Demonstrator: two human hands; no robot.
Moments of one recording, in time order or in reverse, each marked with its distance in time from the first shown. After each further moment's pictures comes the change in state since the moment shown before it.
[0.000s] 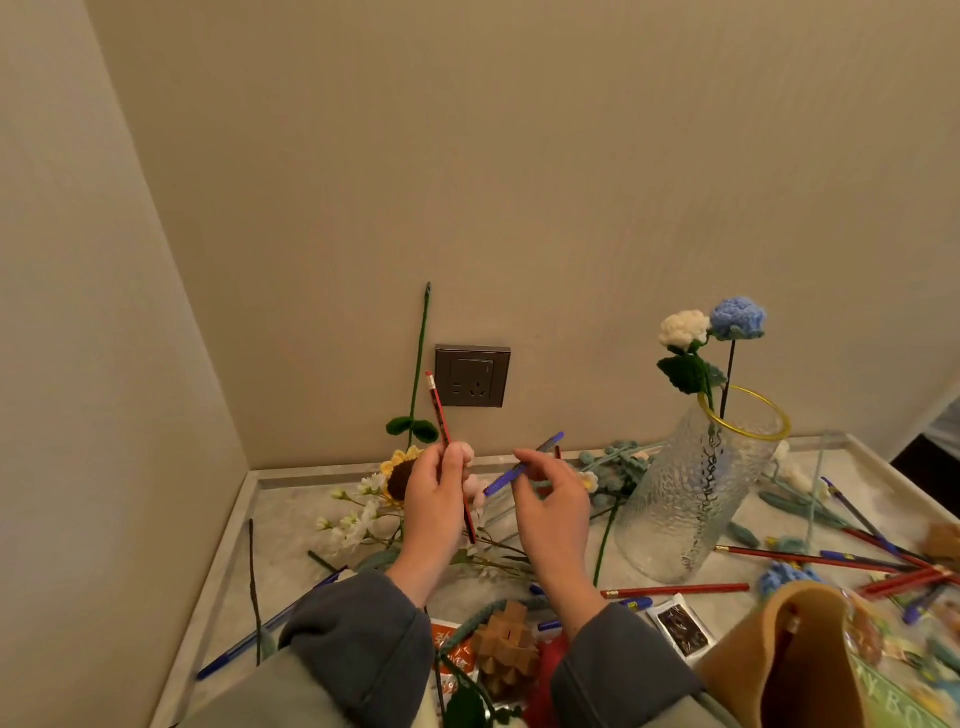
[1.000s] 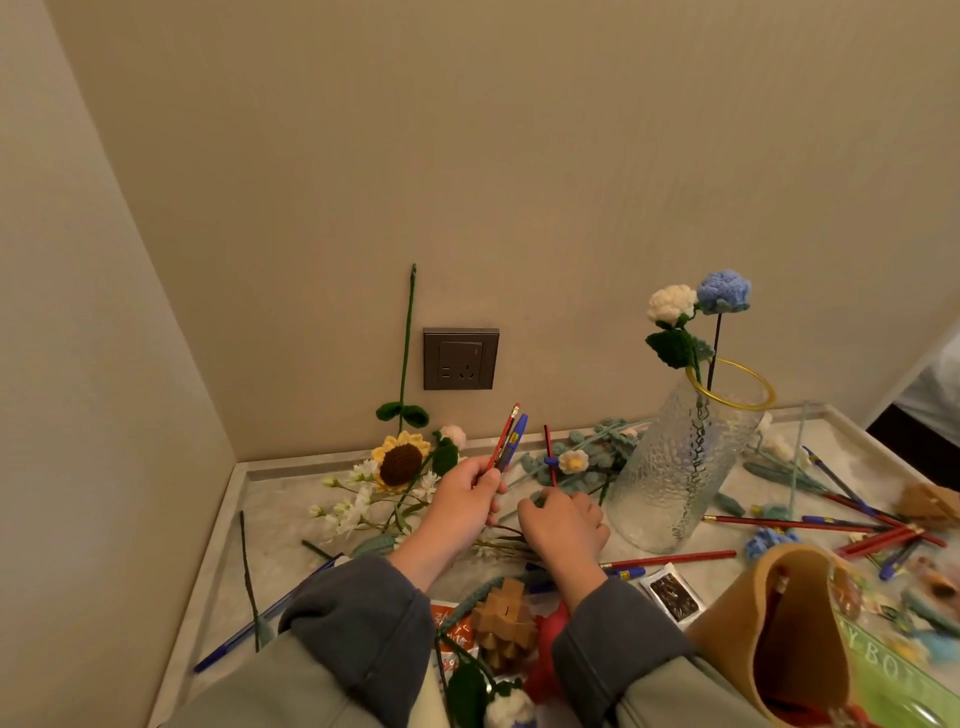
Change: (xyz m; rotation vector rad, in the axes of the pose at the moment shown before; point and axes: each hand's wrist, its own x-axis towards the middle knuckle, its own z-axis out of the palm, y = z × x) left_hand -0.005 -0.013 0.011 0.185 -0.400 -0.287; right_hand -0.002 0.026 -0.009 -0.733 -0.353 0.524
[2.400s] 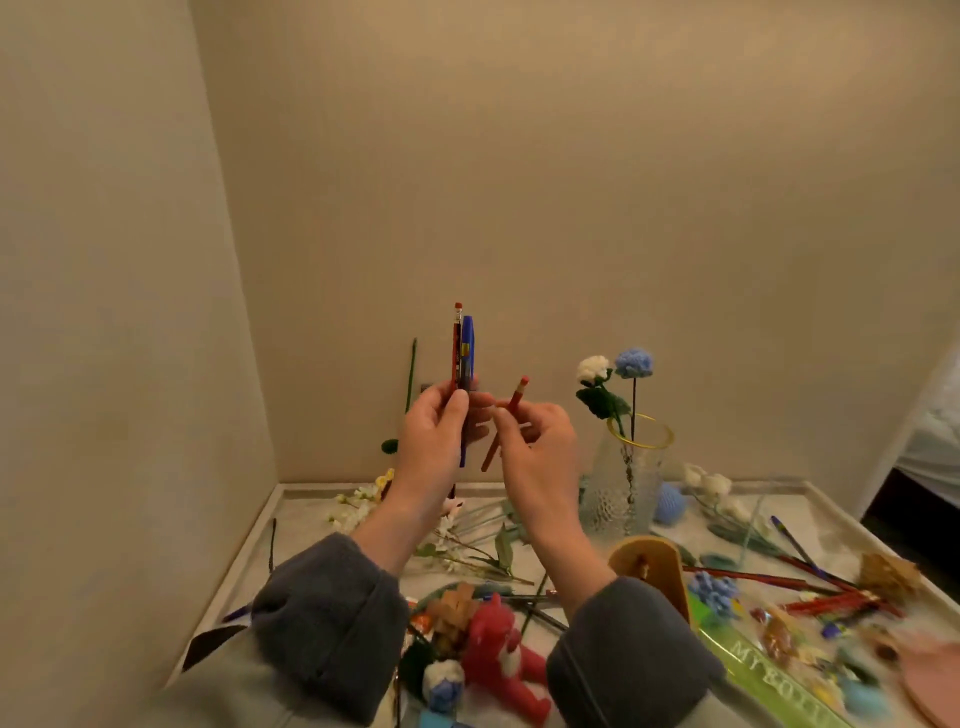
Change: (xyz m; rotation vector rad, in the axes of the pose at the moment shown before) left_hand -0.118 0.142 0.043 -0.257 0.319 0.500; right_hand -0.123 -0.006 -0.156 0.935 0.336 -0.800
